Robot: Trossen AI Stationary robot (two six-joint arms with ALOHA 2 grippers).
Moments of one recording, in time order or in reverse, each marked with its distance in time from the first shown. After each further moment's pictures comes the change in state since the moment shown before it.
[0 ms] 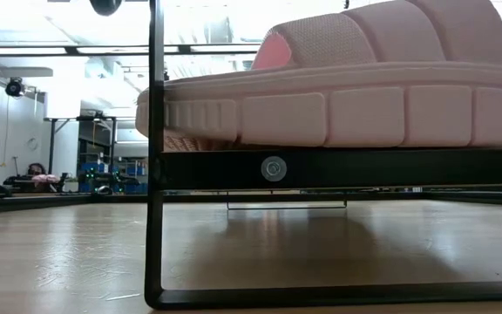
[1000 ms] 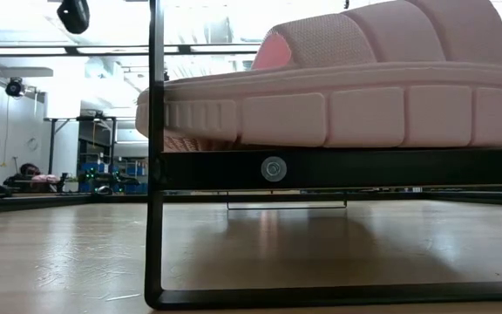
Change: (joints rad) left arm -0.001 -0.240 -0.195 0.000 -0.052 0.087; right arm 0.000 -0.115 0.000 0.111 0.180 -0.324
